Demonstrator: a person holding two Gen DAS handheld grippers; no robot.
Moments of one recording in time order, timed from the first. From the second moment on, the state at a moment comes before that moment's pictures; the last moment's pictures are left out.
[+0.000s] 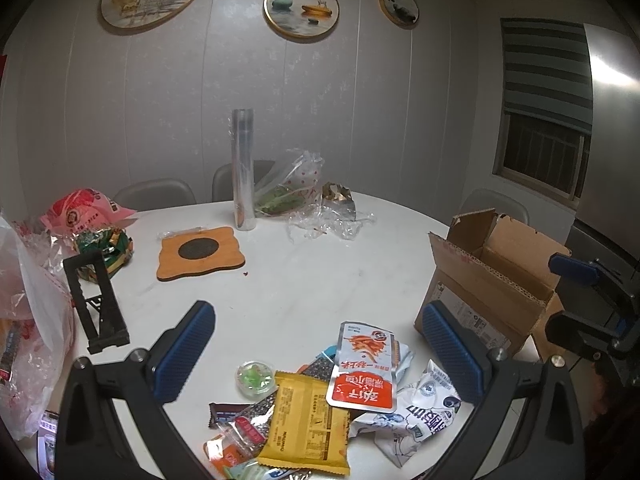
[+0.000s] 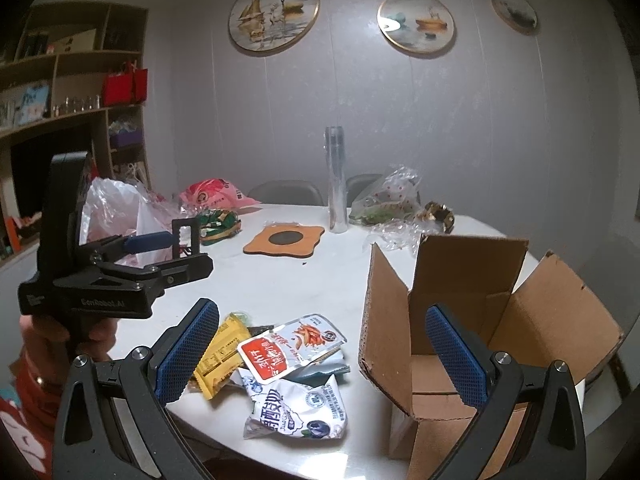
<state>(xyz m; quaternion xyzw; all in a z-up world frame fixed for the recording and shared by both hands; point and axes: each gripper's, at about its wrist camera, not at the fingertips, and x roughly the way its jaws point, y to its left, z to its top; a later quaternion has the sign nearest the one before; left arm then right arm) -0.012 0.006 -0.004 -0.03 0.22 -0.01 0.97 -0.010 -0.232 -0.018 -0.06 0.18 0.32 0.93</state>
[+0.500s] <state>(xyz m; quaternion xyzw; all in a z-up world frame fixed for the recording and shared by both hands) -0.045 0.076 -0.019 -0.06 0.21 -0.01 0.98 -0.063 -0.145 -0.026 -0.16 0.17 0.37 0.90</state>
